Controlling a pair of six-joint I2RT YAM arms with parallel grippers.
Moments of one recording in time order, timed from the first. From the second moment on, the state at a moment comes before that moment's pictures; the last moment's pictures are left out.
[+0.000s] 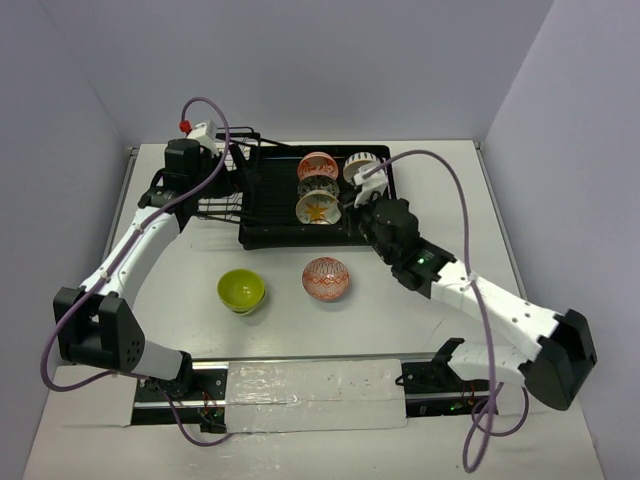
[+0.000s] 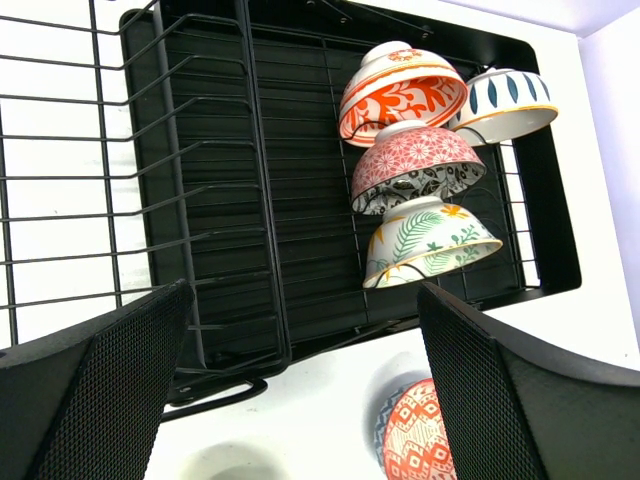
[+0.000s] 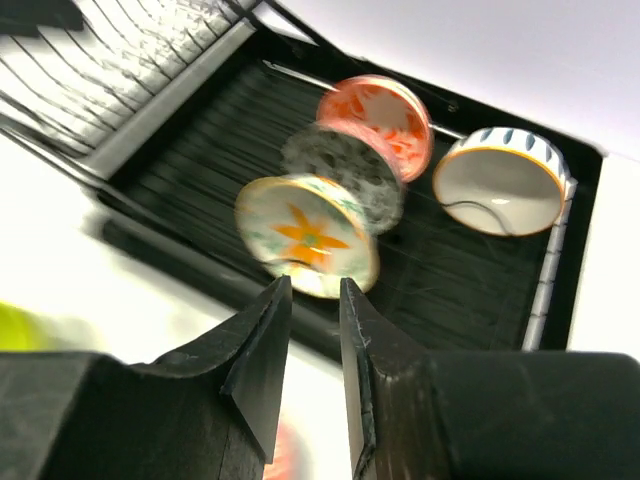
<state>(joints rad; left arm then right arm) -0.22 1.44 1.23 -0.27 0.21 -0.44 0.73 1.16 0.82 0.18 0.29 -0.01</state>
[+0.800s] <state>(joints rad) -0.21 1.44 1.23 -0.30 0.25 -0.47 0.80 1.34 1.13 -0.88 -0.01 0.62</state>
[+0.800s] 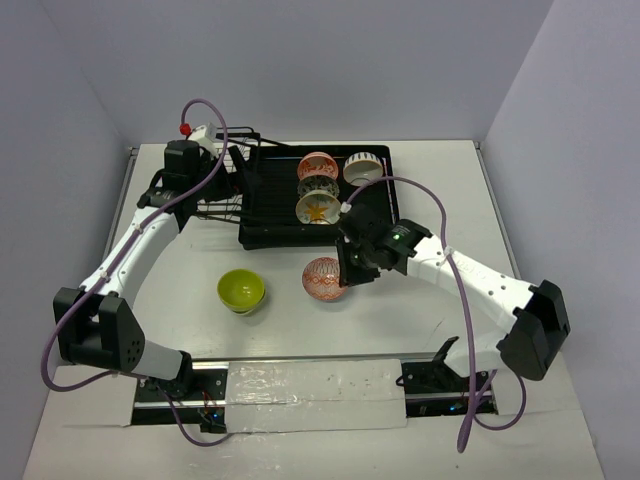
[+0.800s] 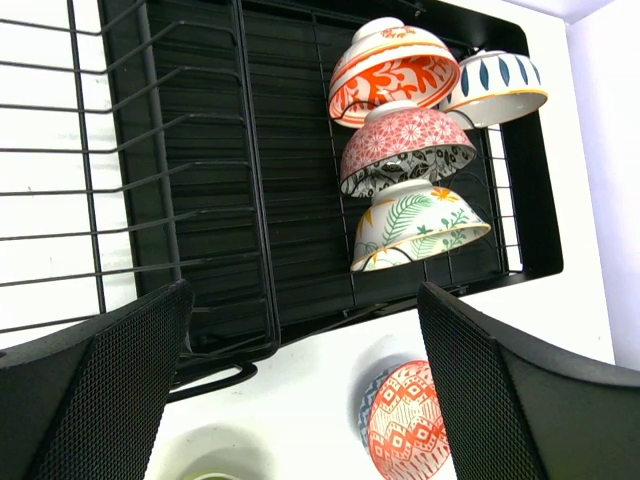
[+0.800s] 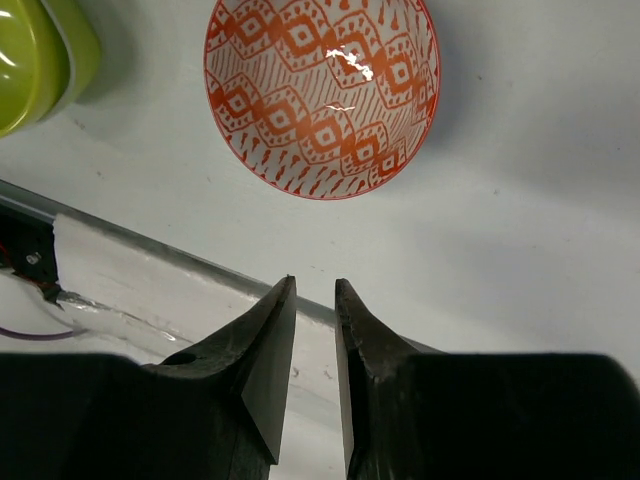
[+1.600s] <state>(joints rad) -0.21 1.43 1.23 -0.30 0.27 -0.47 0.75 1.45 1.02 -0.77 -0.02 0.65</state>
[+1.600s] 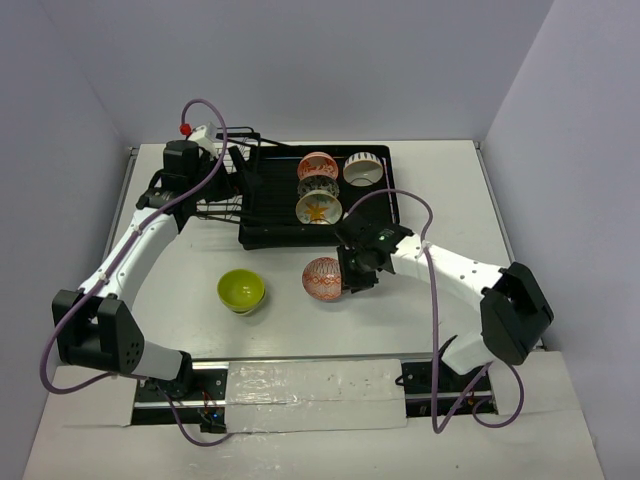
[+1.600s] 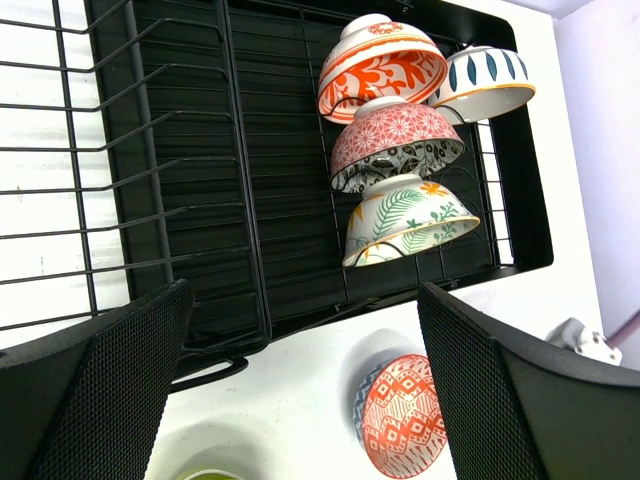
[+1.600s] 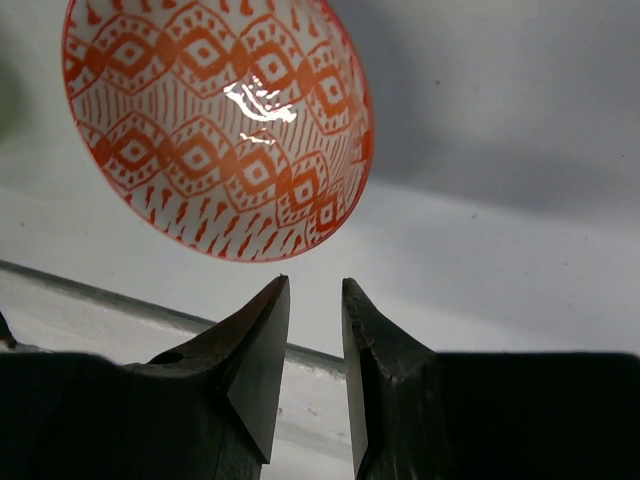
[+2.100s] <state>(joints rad) -0.21 1.46 1.23 -0.32 0.28 -0.47 0.68 1.56 1.03 -0.71 -0.01 0.65</state>
